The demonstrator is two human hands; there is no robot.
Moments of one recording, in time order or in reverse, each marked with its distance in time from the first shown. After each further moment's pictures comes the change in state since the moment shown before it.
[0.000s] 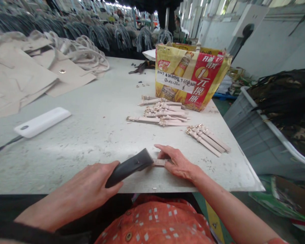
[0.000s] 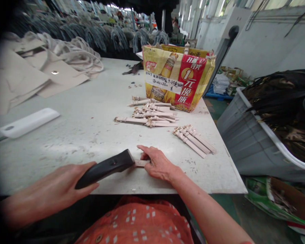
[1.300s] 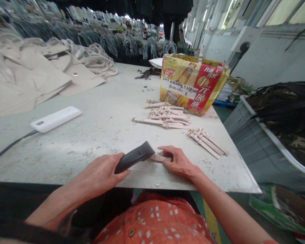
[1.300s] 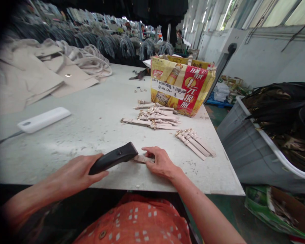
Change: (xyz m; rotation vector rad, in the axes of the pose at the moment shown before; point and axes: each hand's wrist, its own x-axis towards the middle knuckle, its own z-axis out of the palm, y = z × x) left_hand 0.010 -0.004 0.005 -0.012 0.162 -0.014; right_hand 0.006 0.005 0.004 -0.030 0.142 0.029
